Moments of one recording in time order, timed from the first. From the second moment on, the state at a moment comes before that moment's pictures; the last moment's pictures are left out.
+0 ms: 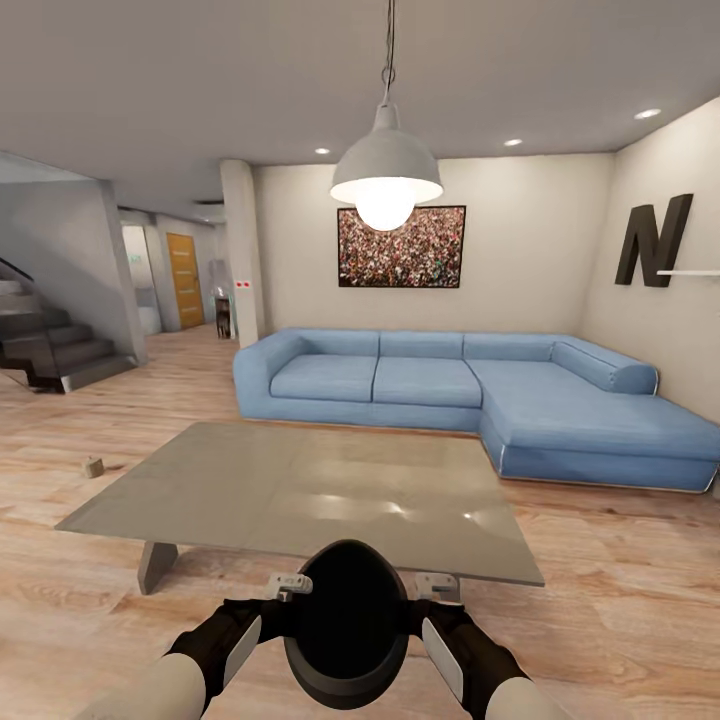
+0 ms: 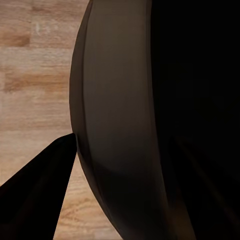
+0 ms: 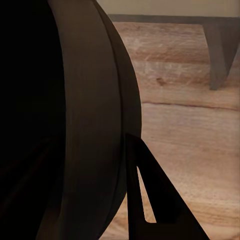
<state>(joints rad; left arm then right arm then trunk) -0.64 -0.08 -0.03 -0.28 -0.02 0.28 -0.17 -0.55 0.17 0.14 -0.45 -0.19 0.33 -0.11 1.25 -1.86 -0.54</state>
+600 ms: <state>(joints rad) -0.64 -0.08 -0.03 -0.28 -0.02 0.28 -0.17 -0.55 0.17 0.14 -0.44 -0.19 0.32 -0.11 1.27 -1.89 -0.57</state>
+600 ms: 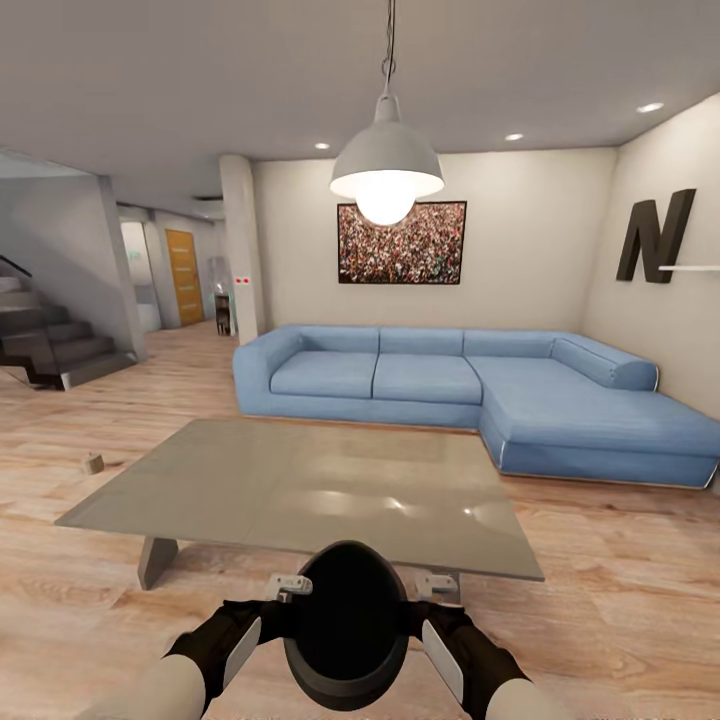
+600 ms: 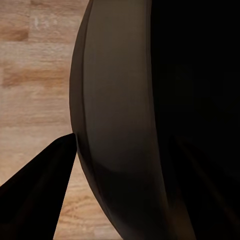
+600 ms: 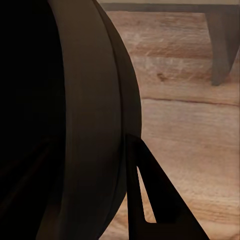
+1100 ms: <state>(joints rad) -0.64 -0.08 -0.03 -0.28 -0.02 0.28 -0.17 -0.55 0.17 0.14 -0.44 -0.19 0.32 -0.11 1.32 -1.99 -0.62</state>
